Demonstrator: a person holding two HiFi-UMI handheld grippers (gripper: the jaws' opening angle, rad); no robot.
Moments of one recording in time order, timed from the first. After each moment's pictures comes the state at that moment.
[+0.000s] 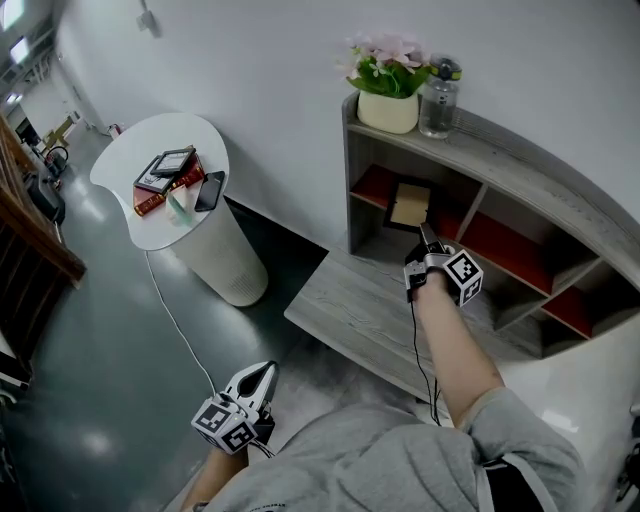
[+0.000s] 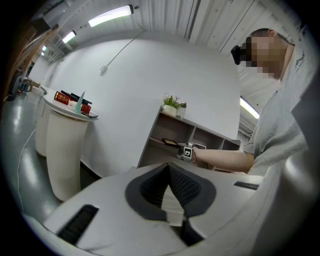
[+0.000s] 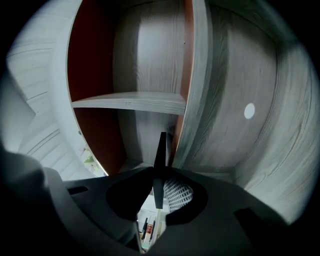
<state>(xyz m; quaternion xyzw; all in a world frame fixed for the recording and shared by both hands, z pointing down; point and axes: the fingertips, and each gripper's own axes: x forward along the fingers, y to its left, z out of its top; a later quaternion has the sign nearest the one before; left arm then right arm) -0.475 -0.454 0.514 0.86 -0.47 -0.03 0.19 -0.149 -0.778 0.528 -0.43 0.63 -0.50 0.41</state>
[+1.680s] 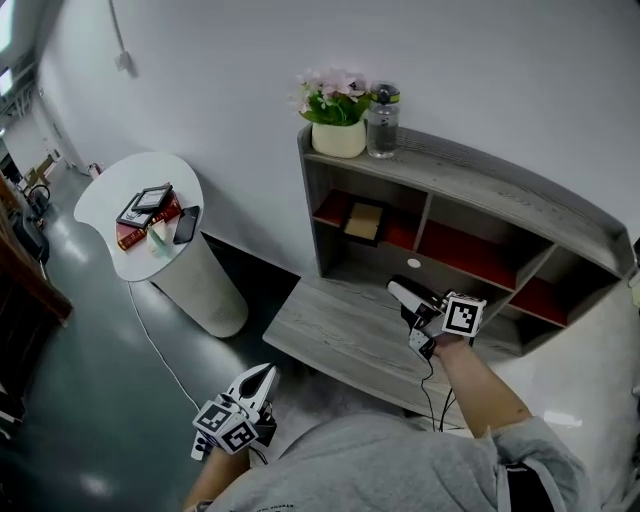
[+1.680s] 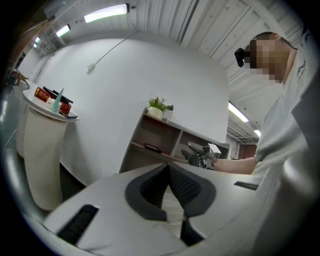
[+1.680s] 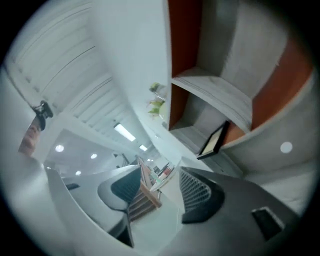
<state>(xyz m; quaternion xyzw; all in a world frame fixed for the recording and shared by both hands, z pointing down) -0.414 -0.470 0.489 0.90 -0.41 -0.06 0.16 -0.165 -0.622 0.451 -0.26 0.89 -0.34 0.16</state>
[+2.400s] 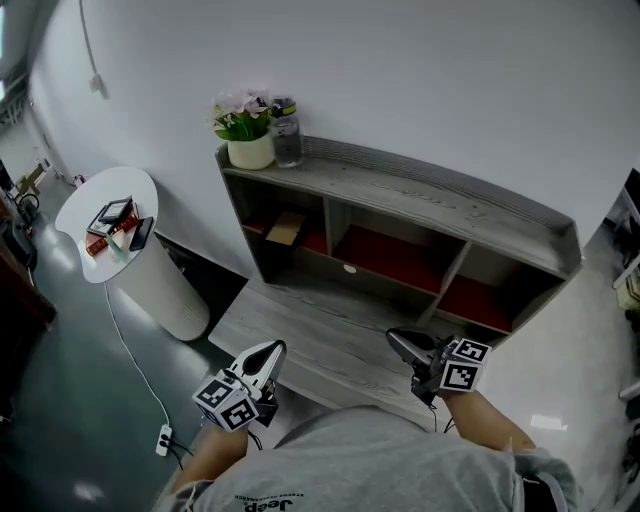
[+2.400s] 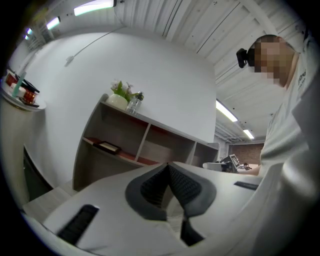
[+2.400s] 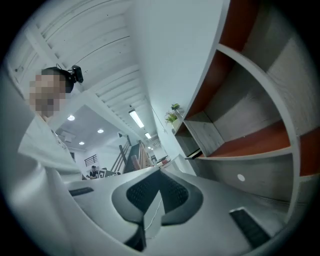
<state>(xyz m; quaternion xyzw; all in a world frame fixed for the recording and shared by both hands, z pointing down) -0.191 -0.484 0.448 0.92 -0.35 -0.07 0.14 0.017 -0.488 0.445 -0.26 0.94 -0.22 0.09</state>
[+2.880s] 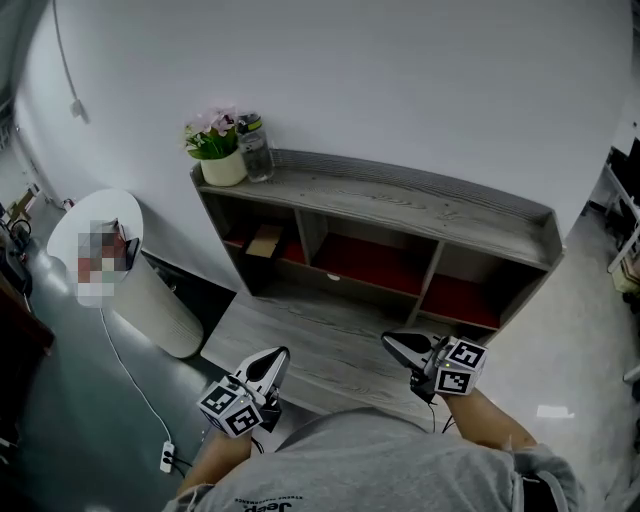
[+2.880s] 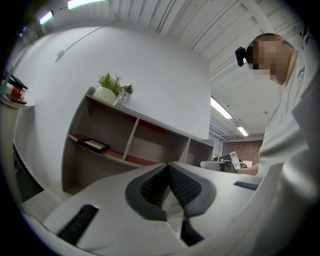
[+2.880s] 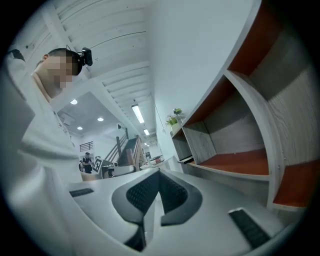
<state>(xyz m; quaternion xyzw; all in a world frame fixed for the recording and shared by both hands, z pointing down) -0.141 -0.486 0.448 0.94 -0.32 -0.06 0.13 0.051 -0.483 0.443 -0.29 0.95 -0.14 0.06</state>
